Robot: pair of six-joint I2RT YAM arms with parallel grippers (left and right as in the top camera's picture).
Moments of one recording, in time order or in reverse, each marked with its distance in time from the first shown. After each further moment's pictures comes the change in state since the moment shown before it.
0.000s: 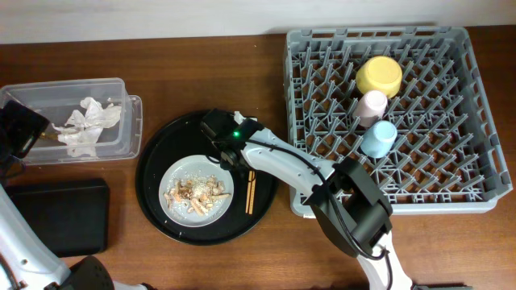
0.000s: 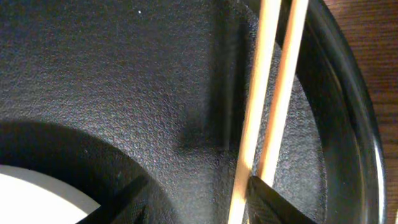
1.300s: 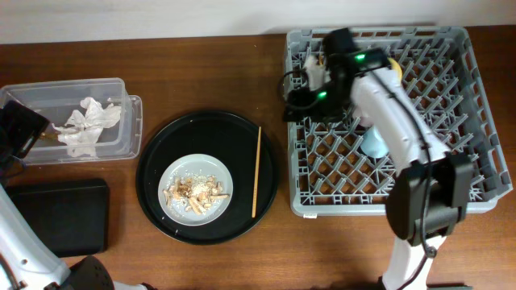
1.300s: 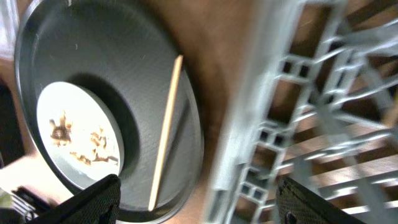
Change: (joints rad) left arm 0.000 0.000 0.000 0.000 0.000 0.000; right arm -0.515 -0.180 0.133 -0.310 -0.574 -0.674
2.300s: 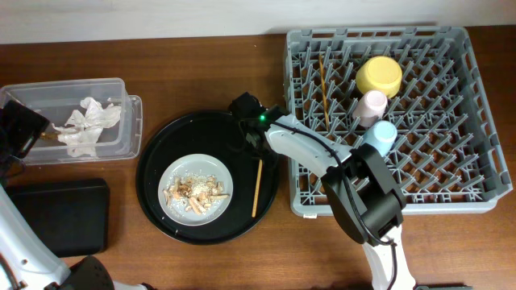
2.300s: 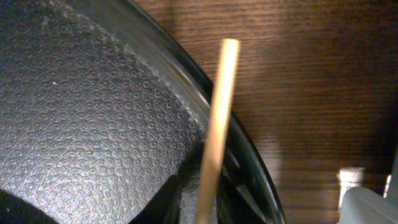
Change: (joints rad) left arm 0.000 0.000 0.000 0.000 0.000 0.000; right arm 0.366 0.175 -0.194 0.363 0.483 0.531
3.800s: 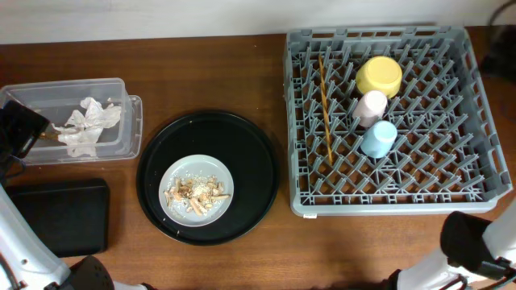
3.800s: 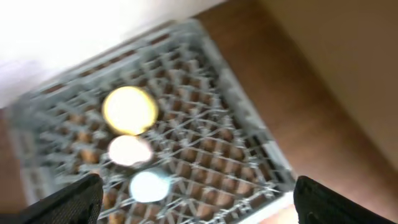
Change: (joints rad) left arm 0.000 0.000 0.000 0.000 0.000 0.000; right arm -0.995 -0.376 1.052 -0.897 0.014 -0.561
